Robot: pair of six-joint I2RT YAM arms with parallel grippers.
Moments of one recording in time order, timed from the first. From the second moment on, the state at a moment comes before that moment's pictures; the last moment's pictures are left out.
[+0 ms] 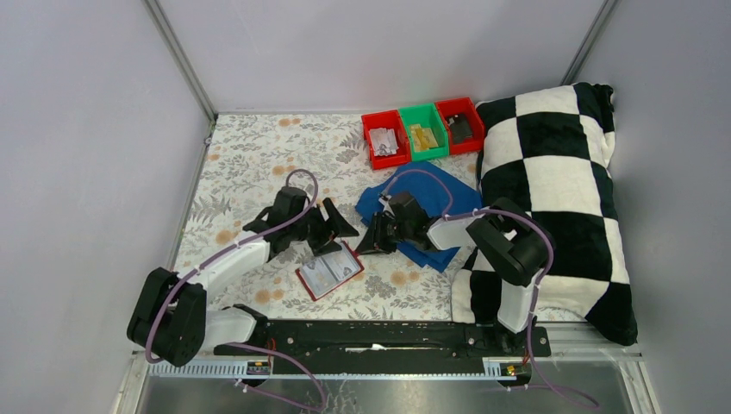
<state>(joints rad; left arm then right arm) -0.44 1.23 0.59 -0.13 0.47 -1.03 0.73 1.90 0.84 0.33 -0.49 0.93</state>
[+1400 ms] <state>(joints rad) -0.26 1.45 0.77 -0.38 0.24 -0.76 0.89 1.89 0.99 0.11 -0.40 0.79</state>
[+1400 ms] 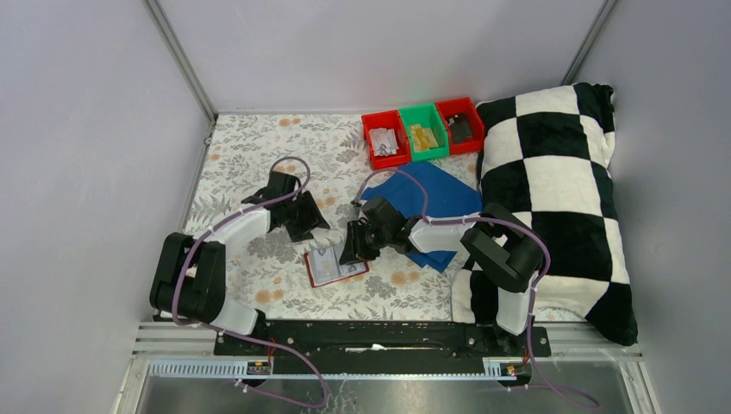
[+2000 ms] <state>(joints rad) -0.28 1.15 0.61 -0.46 0.32 -0.76 0.86 1.91 1.00 0.16 -0.44 0.86</state>
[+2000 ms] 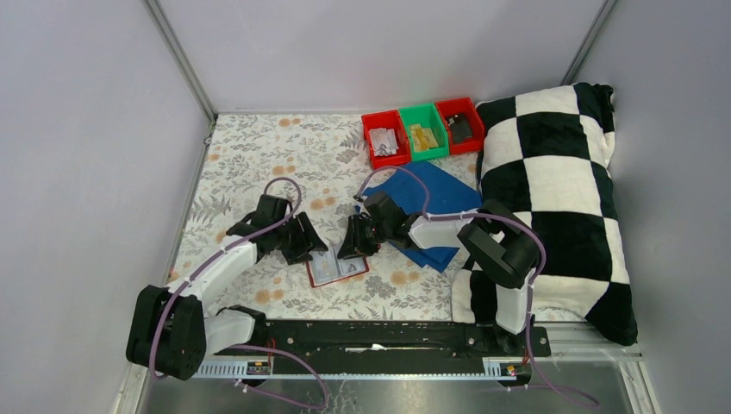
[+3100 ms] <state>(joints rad) -0.32 1.24 0.54 -0.36 0.33 -0.82 0.86 2.00 1.04 0.22 -0.51 0.92</state>
